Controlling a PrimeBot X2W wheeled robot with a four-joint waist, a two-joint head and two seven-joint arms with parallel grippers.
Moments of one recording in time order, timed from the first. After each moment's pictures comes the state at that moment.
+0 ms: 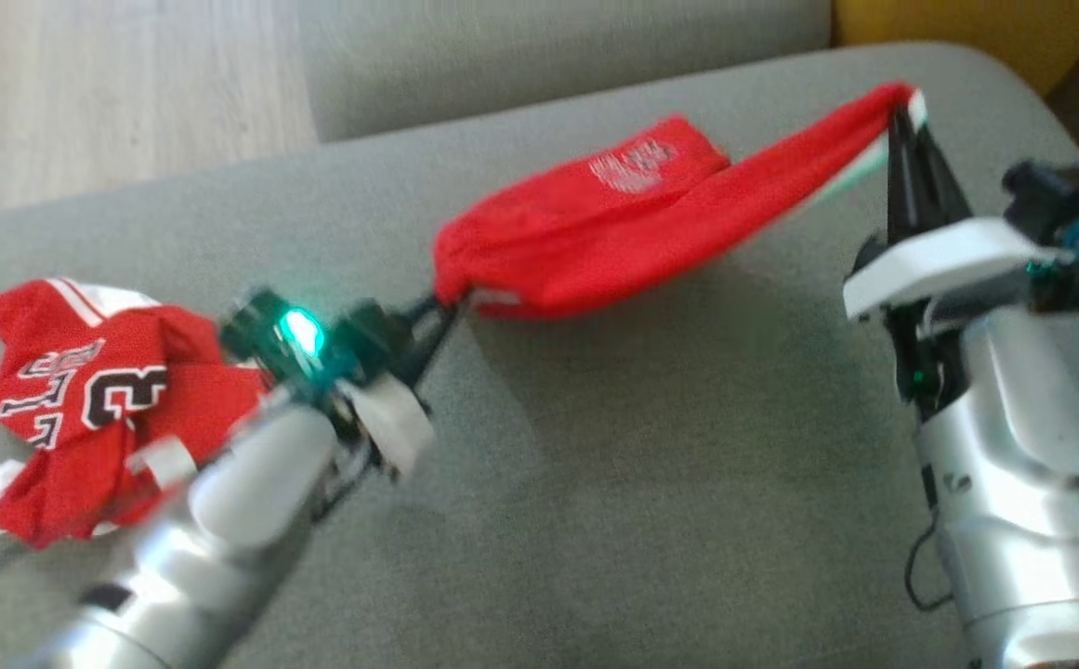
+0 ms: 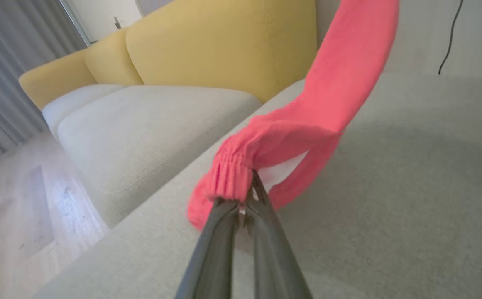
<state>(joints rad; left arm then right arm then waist) -0.69 0.22 -0.87 0.73 -0.35 -0.12 -0.20 -0.61 -0.05 -0.01 0.65 0.21 0.13 -0.16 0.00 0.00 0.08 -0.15</state>
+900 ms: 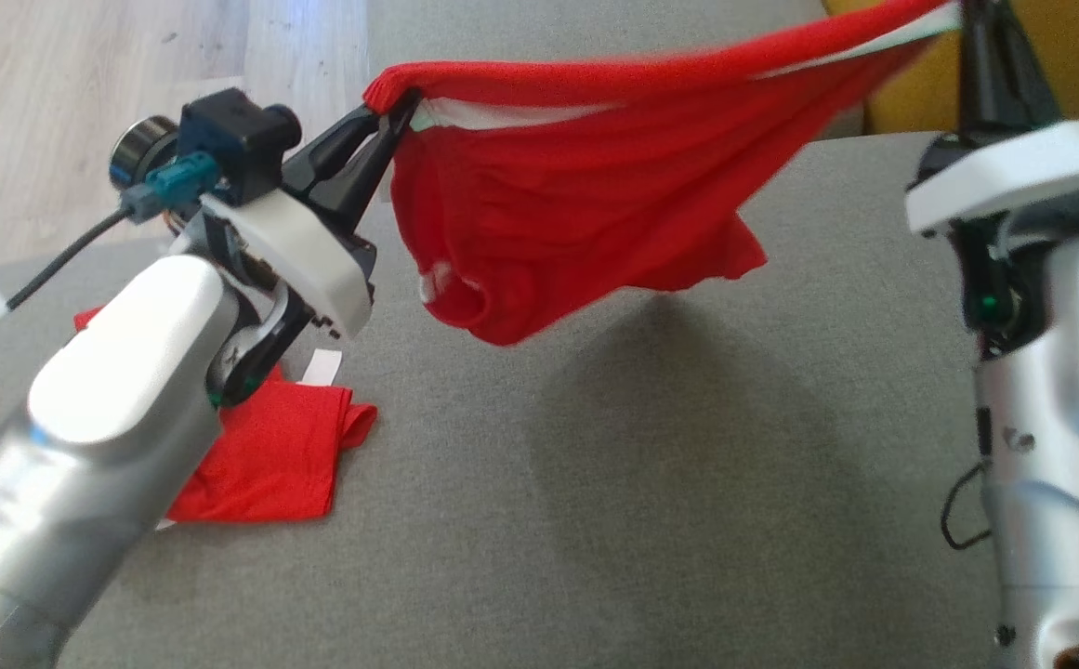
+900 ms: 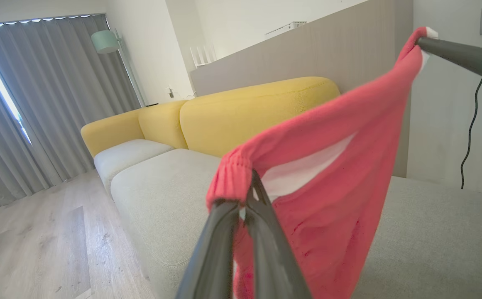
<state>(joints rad) -0.89 0.43 -0.86 0.39 -0.71 -0.12 0.02 -0.67 -0.08 -0.02 0.37 0.24 0.13 0.00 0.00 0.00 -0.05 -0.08</state>
